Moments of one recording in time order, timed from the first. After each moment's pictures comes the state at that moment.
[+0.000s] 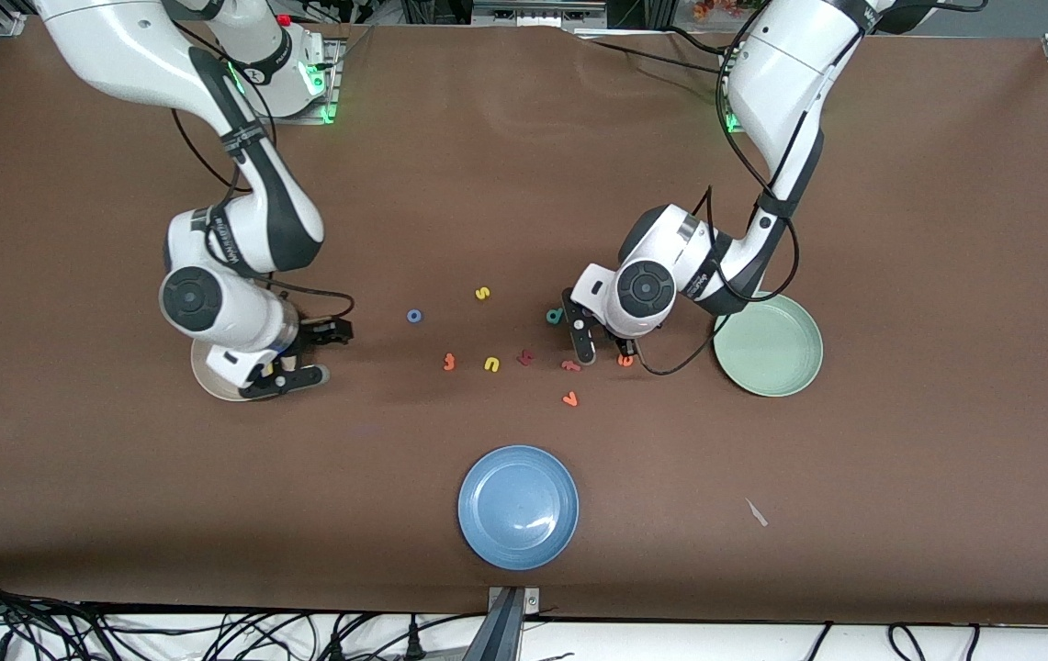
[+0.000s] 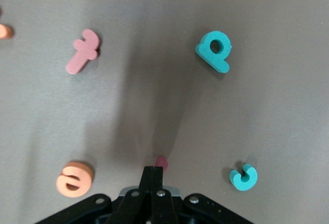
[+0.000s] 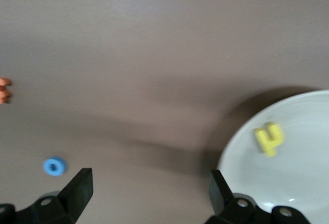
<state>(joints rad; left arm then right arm) -0.46 0.70 -0.12 -1.65 -0.02 2.18 0.75 0.19 0.51 0.13 -1.81 0.02 2.19 0.12</state>
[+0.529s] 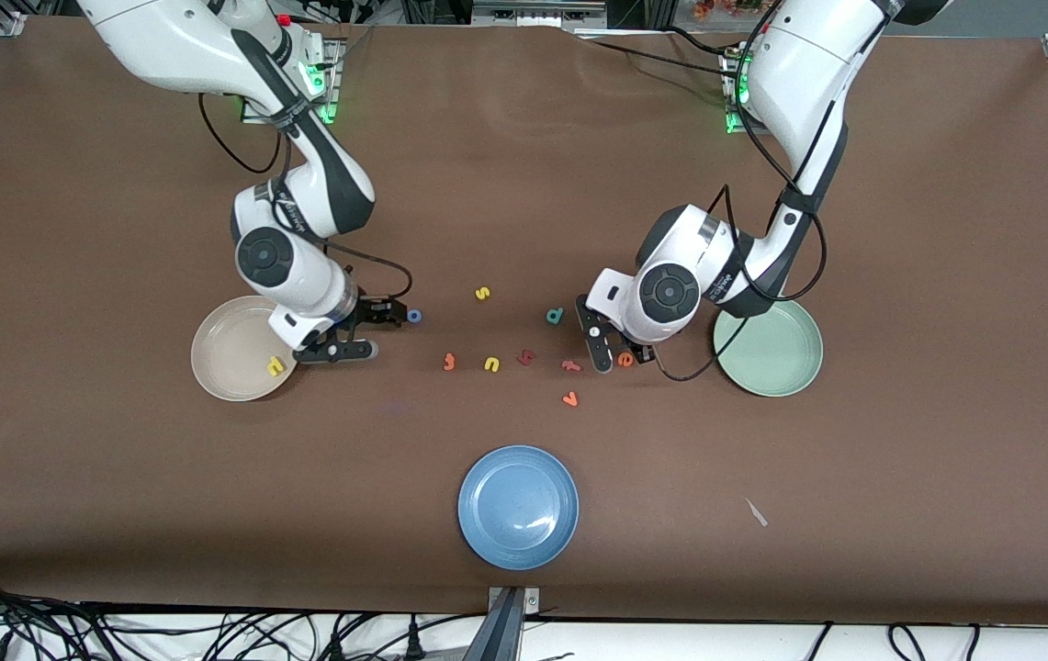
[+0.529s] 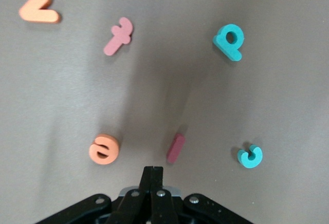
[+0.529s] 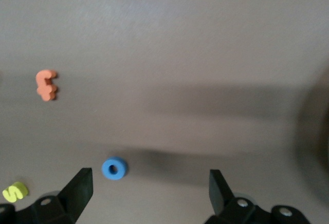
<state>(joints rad) -0.43 0.68 -0.12 -1.65 -0.02 2.14 0.75 0.22 0.48 0.23 -1.99 0.01 2.43 0.38</state>
